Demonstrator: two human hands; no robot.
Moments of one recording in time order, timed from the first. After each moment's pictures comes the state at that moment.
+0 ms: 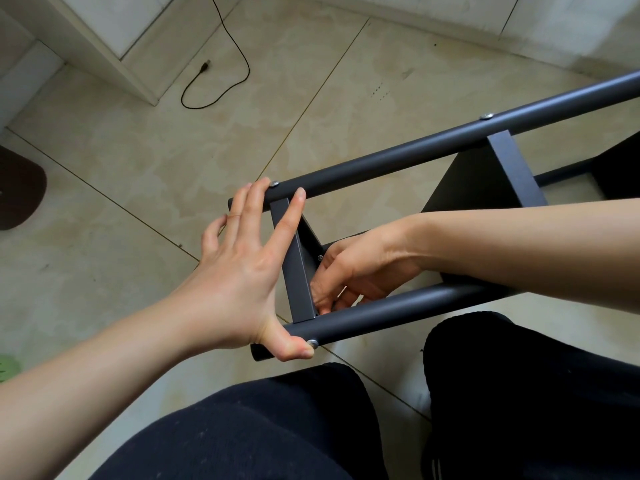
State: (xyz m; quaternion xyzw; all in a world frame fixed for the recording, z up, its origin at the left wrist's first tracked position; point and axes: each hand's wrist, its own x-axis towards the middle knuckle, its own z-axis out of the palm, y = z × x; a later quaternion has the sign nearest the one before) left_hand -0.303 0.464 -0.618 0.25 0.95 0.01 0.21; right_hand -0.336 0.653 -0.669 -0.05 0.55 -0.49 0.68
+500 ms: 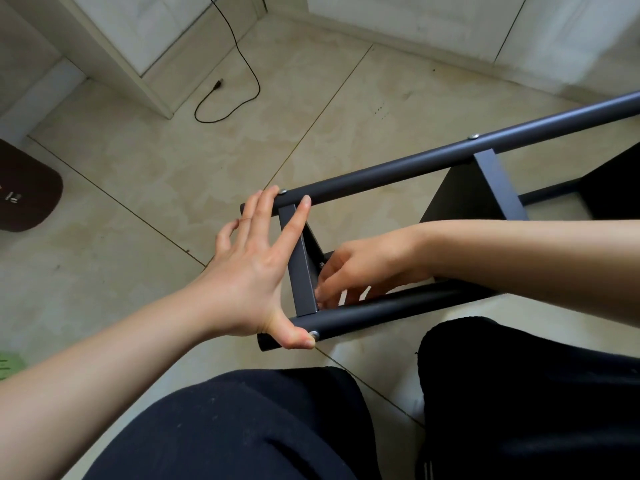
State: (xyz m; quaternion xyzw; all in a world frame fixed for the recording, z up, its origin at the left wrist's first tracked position) left_hand -0.306 0.466 -0.616 0.24 0.94 0.00 0.23; right_hand -0.327 0.657 -0.642 -0.10 0.69 -0.42 0.58
